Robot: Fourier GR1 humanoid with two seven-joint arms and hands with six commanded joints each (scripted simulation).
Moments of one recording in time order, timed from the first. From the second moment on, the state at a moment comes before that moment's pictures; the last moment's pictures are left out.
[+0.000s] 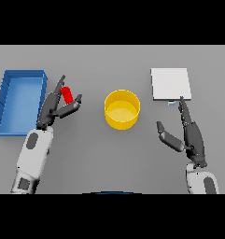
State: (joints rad) left arm -0.39 0.07 0.01 -1.07 -0.18 0.02 -0.07; right arm 0.11 -0.08 0.09 -1.71 0.21 -0.04 -0.09
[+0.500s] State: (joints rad) left arm -0.49 0.04 0.07 -0.92 -0.13 0.03 -0.18; right arm 0.10 -0.08 0.10 -1.70 0.23 -0.05 -0.08
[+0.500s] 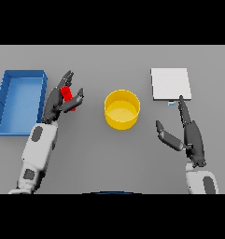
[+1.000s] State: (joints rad) left arm -0.50 0.03 0.04 -0.90 -0.17 0.06 -0.16; right arm 0.12 -0.07 0.09 -1.70 0.22 -0.05 -0.10
